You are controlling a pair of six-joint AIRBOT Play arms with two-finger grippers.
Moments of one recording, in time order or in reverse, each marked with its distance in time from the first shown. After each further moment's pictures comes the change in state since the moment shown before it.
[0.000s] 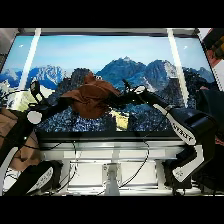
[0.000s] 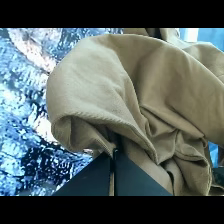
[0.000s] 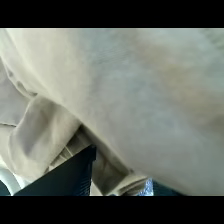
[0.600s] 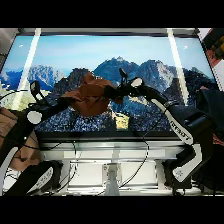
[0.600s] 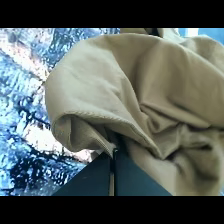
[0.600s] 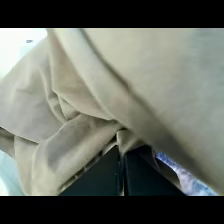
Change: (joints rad) left arm 0.000 0.001 0.001 0.000 0.002 0.000; right arm -0.007 -0.011 0.187 -0.157 -0.023 -0.006
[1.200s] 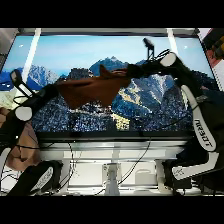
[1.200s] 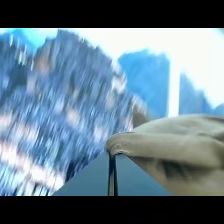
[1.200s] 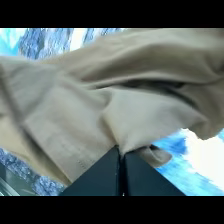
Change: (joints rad) left arm 0.060 0.056 0.122 0.000 0.121 0.000; right arm -0.263 0.203 0.162 -0.315 0.236 -0.019
